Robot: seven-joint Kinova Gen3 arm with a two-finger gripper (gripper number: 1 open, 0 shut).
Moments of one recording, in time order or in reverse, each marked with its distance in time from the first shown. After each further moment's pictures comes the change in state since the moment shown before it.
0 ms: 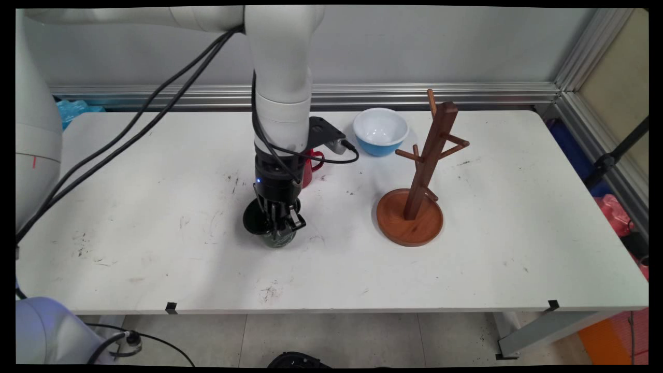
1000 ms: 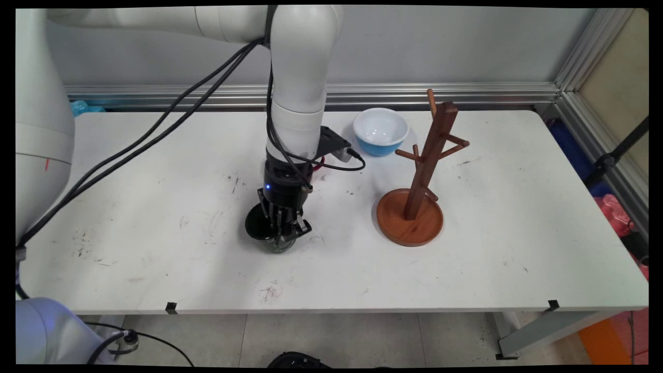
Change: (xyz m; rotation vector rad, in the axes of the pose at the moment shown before) arm 0.020 0.005 0.016 0.009 -0.057 -0.039
